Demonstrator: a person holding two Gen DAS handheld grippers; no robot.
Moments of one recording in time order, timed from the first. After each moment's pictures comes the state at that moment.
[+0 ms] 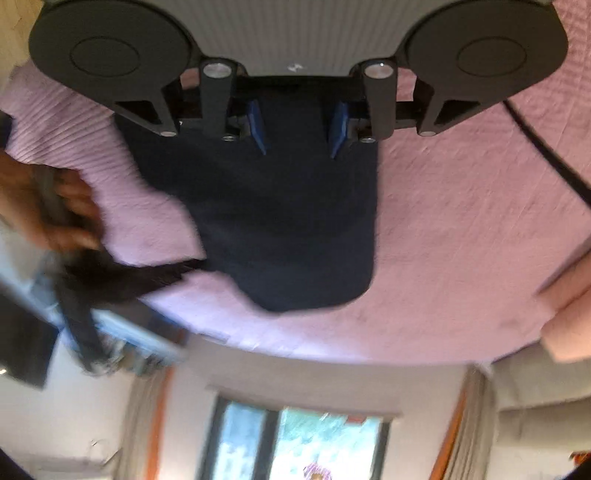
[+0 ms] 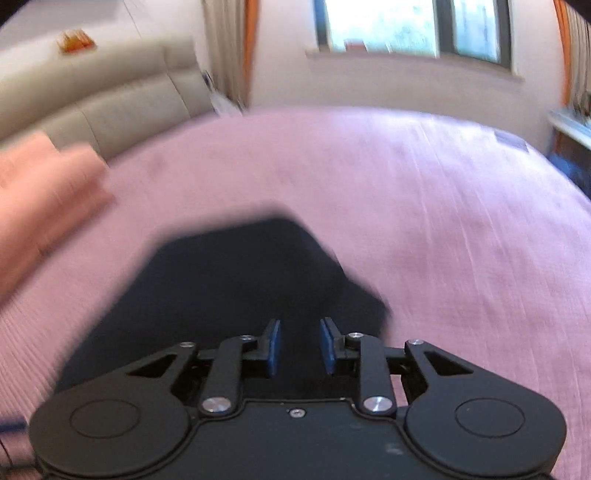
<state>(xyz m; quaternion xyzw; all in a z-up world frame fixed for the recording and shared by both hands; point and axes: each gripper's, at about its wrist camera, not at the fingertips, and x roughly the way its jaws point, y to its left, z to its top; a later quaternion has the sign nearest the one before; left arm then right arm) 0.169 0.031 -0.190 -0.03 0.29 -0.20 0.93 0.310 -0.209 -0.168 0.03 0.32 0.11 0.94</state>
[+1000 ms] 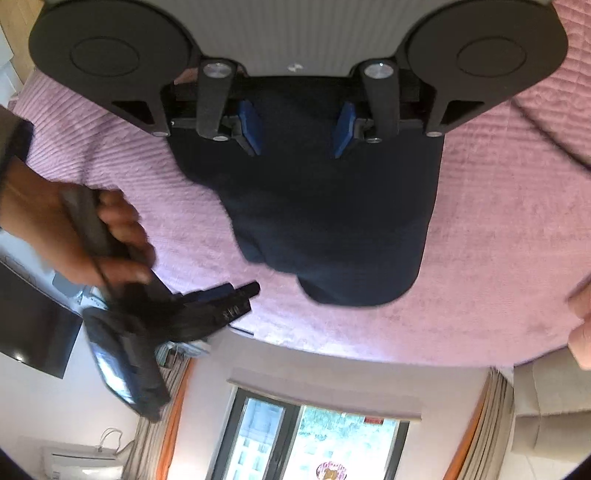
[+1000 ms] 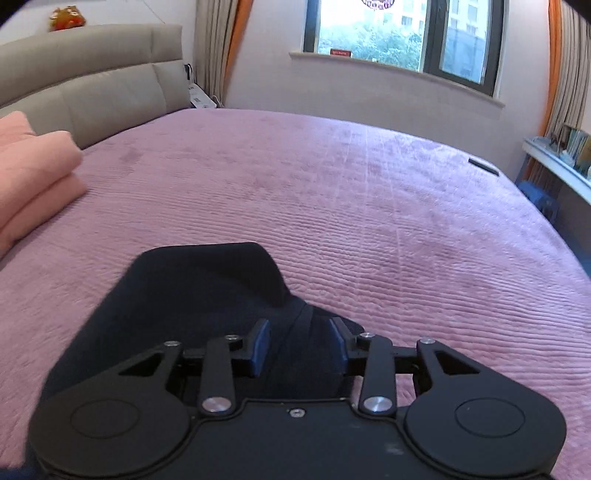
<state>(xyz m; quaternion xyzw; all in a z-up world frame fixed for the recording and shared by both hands) 0.178 0.010 -0.197 -0.04 0.30 -0.23 0.93 0.295 -0.189 -0.144 -0.04 0.33 0.04 0.94</state>
